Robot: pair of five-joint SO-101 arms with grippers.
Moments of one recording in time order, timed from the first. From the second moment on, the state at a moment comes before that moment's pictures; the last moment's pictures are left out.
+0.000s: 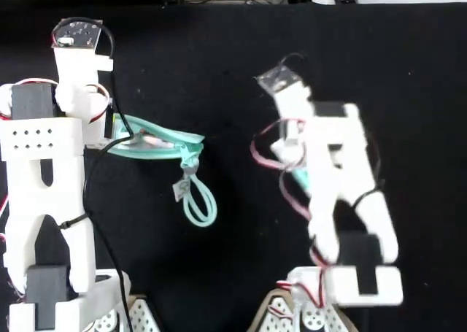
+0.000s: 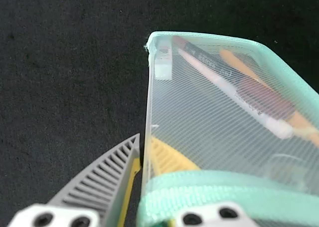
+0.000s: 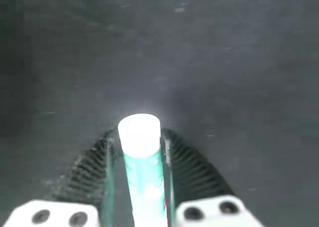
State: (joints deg) left arm -8.5 -11.0 -5.9 100.3 -6.5; right arm -2.4 -5.6 27.8 67.0 26.1
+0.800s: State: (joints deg) left arm -8.5 -11.0 -5.9 100.3 -6.5; right arm -14.4 -2.9 38.5 64.2 18.2
